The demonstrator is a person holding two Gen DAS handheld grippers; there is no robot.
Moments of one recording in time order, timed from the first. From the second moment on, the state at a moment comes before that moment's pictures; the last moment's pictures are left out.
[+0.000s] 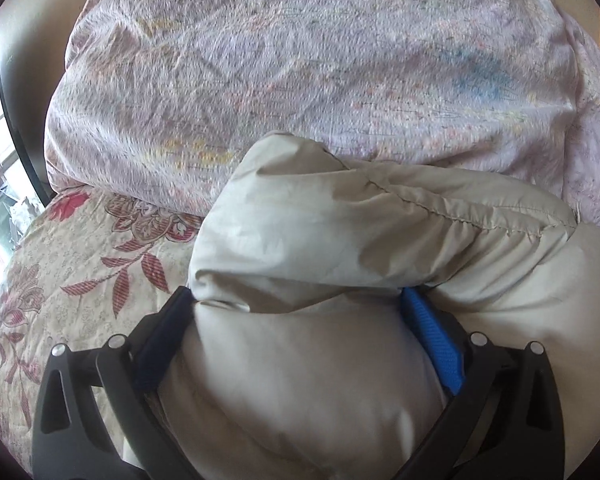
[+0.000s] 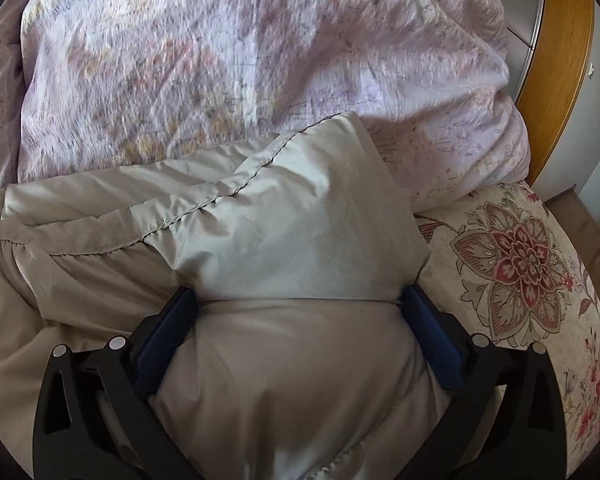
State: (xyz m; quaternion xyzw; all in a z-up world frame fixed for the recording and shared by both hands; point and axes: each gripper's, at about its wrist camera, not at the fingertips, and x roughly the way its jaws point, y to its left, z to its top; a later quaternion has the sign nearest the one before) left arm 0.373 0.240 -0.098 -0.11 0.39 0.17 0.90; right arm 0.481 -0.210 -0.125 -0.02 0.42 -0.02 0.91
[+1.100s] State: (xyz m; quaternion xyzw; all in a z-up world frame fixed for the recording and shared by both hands) left arm 0.164 0.240 -0.111 -0.49 0.35 0.00 0.80; right arm 0.310 -0.324 -0.129 0.45 0.45 0.10 0.77
